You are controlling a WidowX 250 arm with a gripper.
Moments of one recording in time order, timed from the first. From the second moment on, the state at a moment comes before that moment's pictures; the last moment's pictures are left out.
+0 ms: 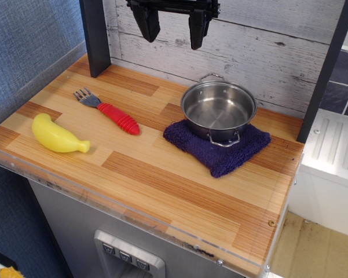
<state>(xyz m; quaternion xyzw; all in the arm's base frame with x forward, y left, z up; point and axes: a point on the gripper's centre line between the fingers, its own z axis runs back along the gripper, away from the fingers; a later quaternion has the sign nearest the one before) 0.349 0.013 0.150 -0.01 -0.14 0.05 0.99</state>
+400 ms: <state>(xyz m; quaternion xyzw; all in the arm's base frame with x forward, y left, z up) 0.349 0.013 0.139 -0.01 -0.12 0.06 0.99</state>
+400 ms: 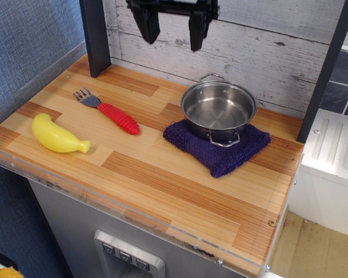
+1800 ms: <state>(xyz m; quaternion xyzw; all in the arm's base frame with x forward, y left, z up) 0.359 -0.002 0.044 -0.01 -0.06 0.04 1.00</state>
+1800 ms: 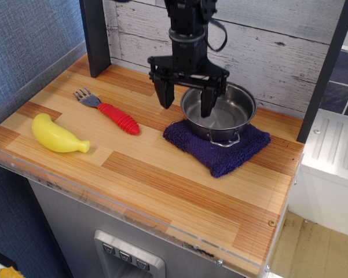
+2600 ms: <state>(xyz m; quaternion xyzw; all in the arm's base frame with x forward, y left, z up) 0.354 -0.002 0.020 0.00 -0.04 0.06 1.00</state>
